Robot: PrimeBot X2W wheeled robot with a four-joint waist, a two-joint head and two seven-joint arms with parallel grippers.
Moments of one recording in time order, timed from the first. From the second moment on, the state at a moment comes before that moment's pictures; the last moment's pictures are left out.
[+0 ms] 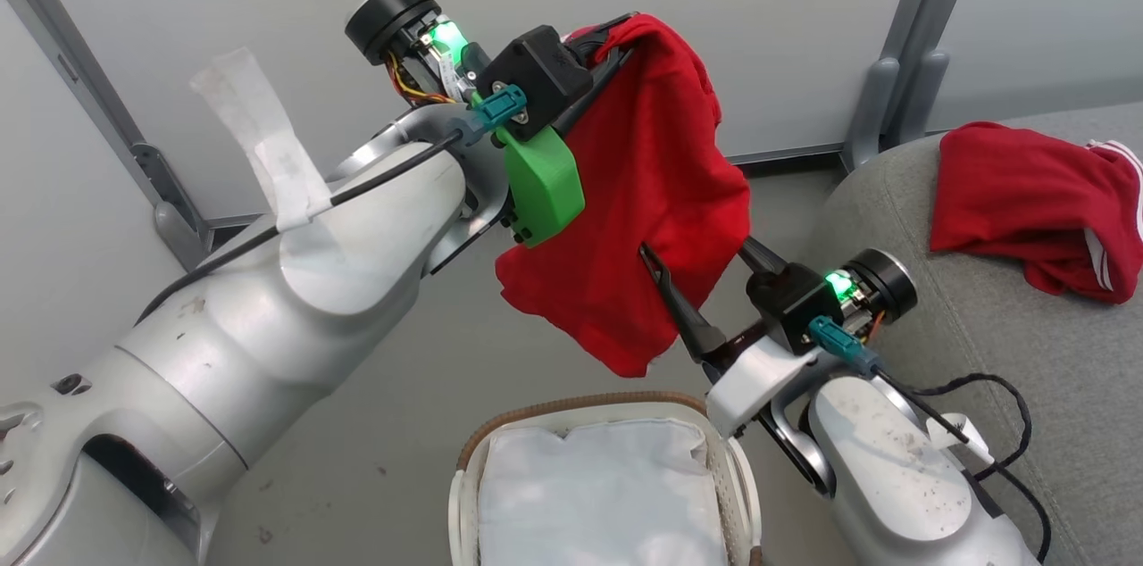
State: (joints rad) left arm -1.18 0.22 -1.21 0.61 -0.62 -0.13 -0.23; right arm -0.44 -0.05 0.39 0.39 0.04 0.13 -0.26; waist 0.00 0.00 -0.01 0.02
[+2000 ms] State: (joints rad) left arm -0.33 0.06 -0.62 0.55 -0.45 -0.12 -0.26; right arm -0.40 -0.06 0.18 0.24 -0.04 0.13 -0.26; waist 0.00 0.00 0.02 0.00
